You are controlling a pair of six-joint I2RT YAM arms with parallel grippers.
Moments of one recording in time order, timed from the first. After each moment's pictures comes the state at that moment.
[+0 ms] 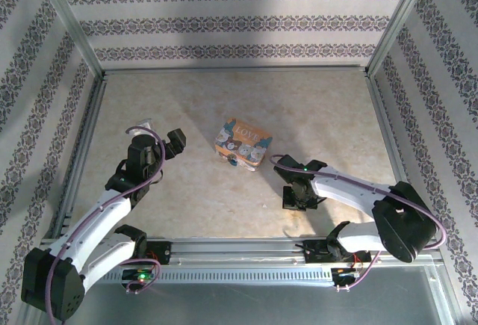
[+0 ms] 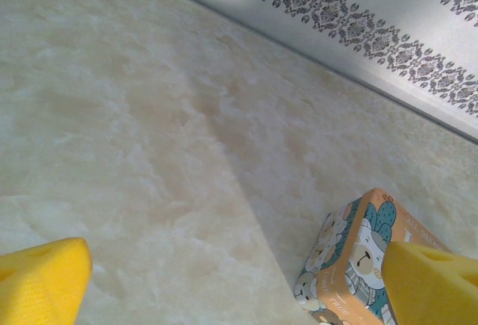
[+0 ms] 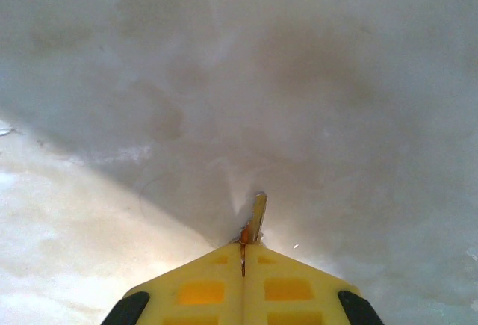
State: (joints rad) left arm -0.30 0.89 0.53 -0.08 -0.20 -0.60; right arm 0.68 1.31 0.63 -0.87 -0.01 0.80
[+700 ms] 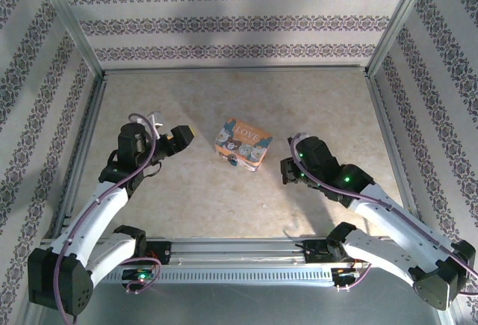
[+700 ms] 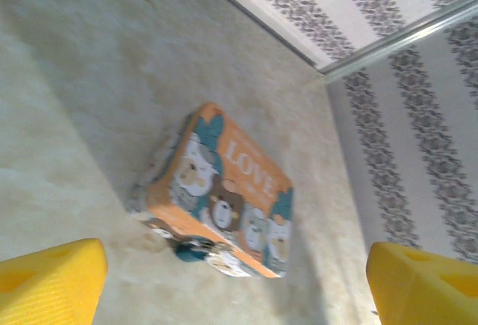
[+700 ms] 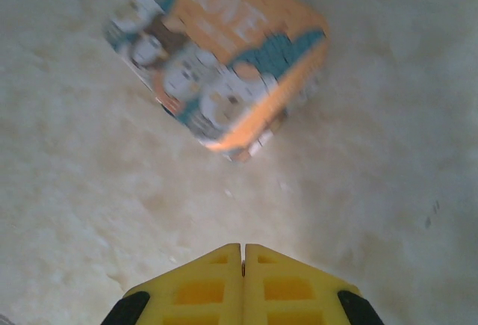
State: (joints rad) left arm -0.18 0.94 0.64 -0.11 0.44 -0.78; right arm 0.68 0.88 0.80 -0.67 0.03 0.46
